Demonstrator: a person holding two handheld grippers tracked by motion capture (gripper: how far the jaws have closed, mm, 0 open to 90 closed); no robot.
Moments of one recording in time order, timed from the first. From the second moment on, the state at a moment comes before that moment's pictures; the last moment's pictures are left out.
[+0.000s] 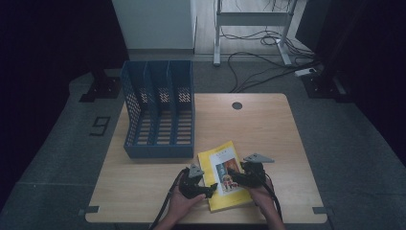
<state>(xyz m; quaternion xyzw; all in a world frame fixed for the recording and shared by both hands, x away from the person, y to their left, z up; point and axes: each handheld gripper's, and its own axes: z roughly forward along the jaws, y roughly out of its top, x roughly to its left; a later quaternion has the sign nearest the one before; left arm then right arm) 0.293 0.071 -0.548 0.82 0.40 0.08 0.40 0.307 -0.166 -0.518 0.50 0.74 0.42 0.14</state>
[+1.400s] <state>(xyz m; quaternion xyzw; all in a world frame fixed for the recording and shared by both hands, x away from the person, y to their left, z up) 0.294 0.072 -0.548 0.82 0.40 0.08 0.40 0.333 -0.171 -0.528 0.46 0.77 0.45 0.08</state>
